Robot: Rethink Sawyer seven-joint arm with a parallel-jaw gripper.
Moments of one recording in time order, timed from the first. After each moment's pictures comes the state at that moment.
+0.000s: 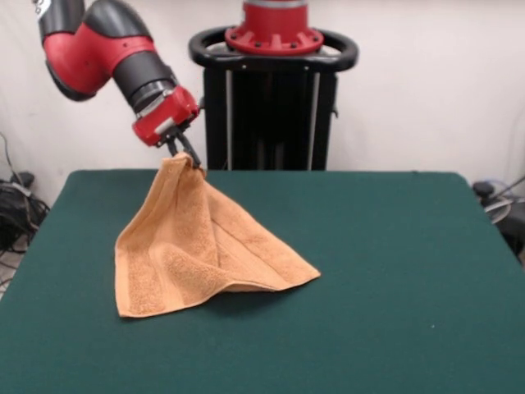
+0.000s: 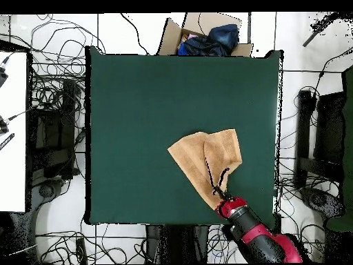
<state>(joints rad) -1.99 0.05 0.95 2.18 -1.03 0.35 1.46</state>
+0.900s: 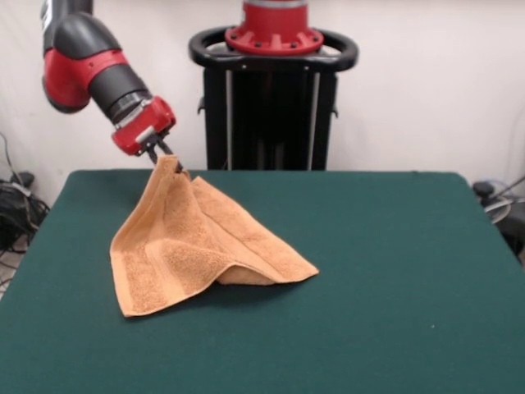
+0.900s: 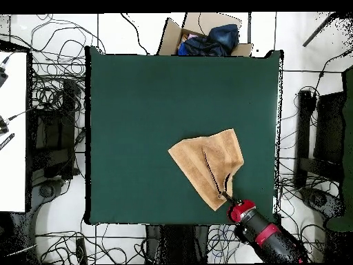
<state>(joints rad) -2.08 0.13 0.92 2.07 -0.88 0.58 1.09</state>
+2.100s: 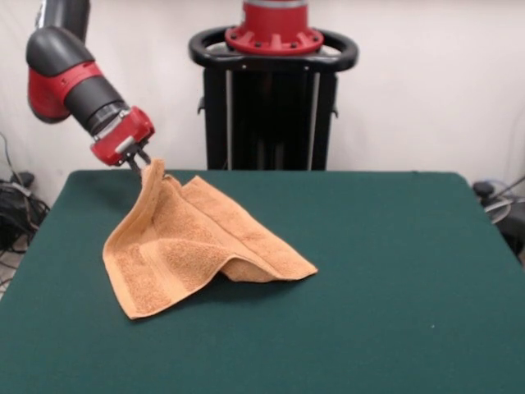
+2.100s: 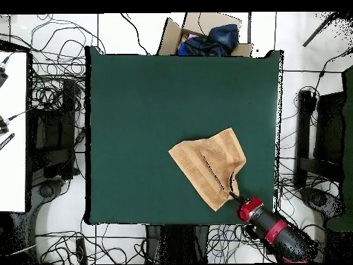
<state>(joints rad) -2.08 0.15 0.92 1.96 -0.80 0.71 0.91</state>
